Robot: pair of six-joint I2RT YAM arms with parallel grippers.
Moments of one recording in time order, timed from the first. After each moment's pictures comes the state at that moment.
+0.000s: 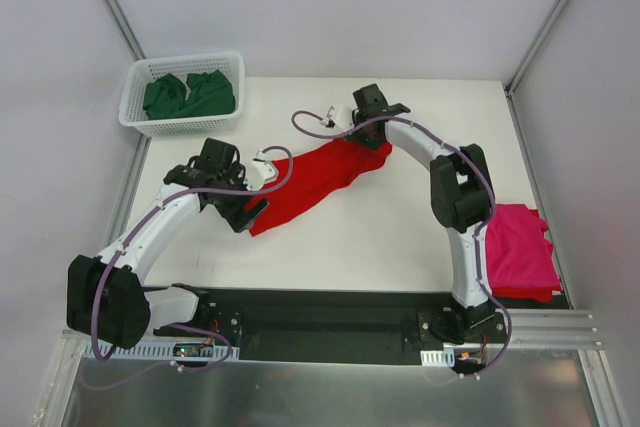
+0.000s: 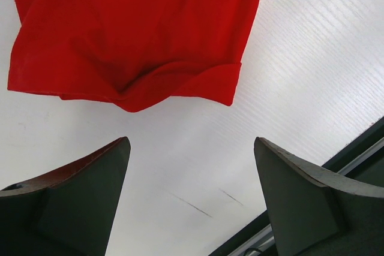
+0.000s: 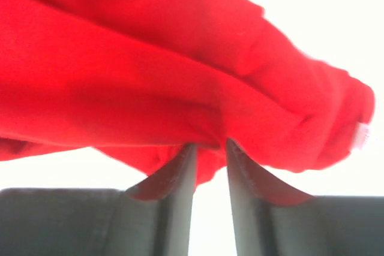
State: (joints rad) left arm -0.29 1.22 0.91 -0.82 0.25 0.57; right arm 0.48 2.17 1.76 -0.61 0.05 -0.83
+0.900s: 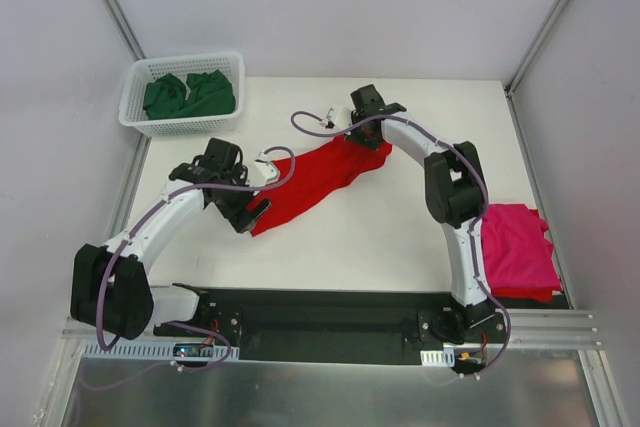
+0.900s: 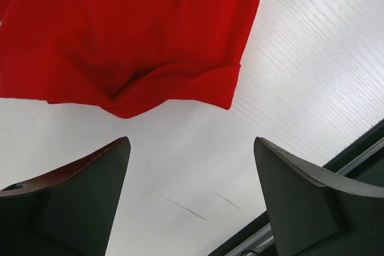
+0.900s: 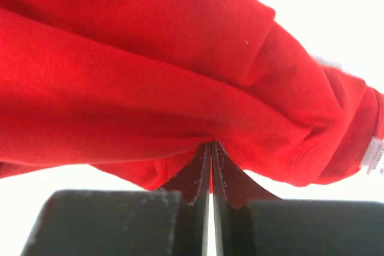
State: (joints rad) left arm -0.29 1.25 0.90 -0.81 0.26 0.56; right arm 0.47 2.23 1.82 -0.63 0.07 -0.83
